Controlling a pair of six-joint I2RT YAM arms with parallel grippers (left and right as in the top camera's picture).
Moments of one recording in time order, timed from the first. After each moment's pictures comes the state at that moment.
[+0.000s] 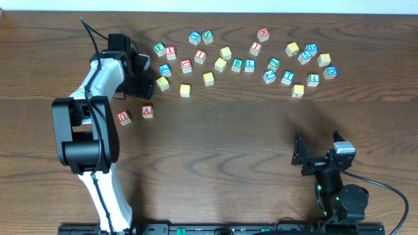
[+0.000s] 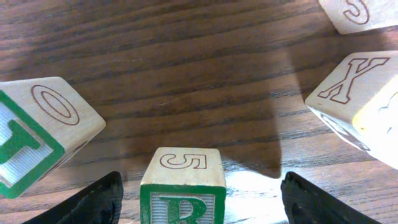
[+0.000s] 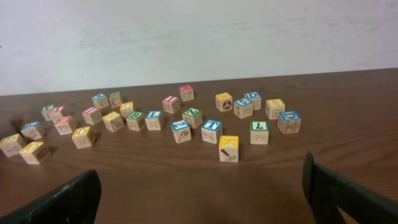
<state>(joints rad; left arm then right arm) 0.05 2.14 1.54 -0.75 0.08 0.27 -0.02 0.02 0.01 -0.06 -0.14 0.11</state>
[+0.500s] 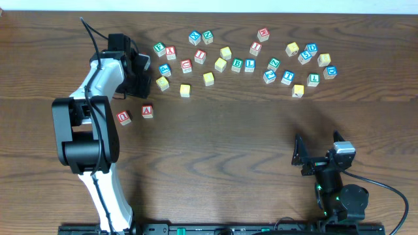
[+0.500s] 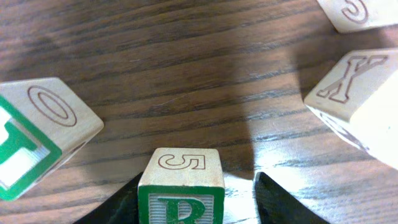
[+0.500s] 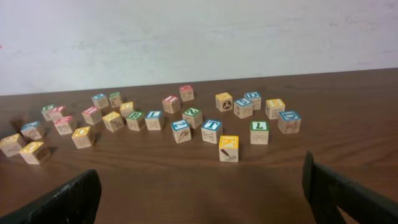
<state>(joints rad) 0.05 2.14 1.54 -0.75 0.08 0.28 -0.02 0.02 0.01 -0.06 -0.14 0.11</state>
